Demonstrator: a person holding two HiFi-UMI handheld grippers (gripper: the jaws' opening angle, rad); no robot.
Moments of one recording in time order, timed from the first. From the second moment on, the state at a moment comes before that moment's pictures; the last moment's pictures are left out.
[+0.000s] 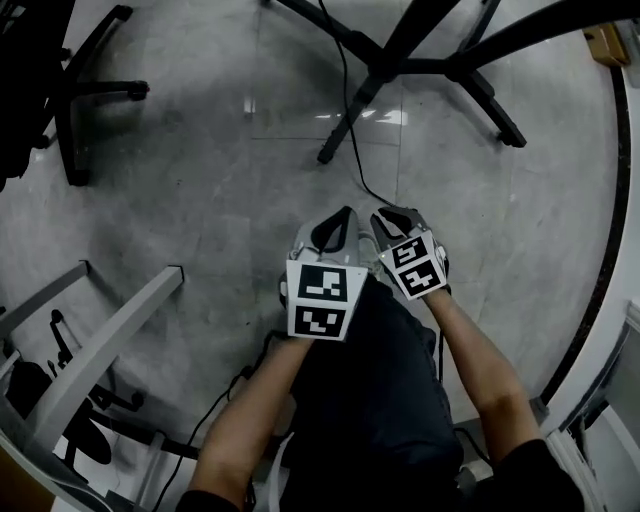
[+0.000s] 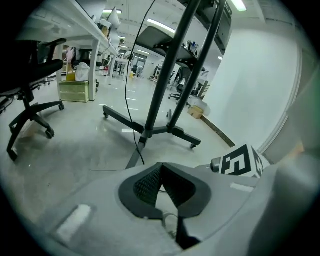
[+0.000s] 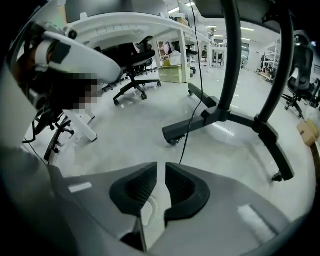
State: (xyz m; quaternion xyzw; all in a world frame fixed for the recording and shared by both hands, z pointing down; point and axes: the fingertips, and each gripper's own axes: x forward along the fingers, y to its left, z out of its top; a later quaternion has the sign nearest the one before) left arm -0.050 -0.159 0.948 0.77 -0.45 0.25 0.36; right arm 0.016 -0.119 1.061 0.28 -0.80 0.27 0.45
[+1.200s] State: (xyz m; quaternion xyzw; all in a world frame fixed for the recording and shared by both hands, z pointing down) left arm -0.073 -0.176 0.972 0.80 -0.44 0.28 0.31; right arm 0.017 -0.146 1.115 0.27 -0.81 0.22 0.48
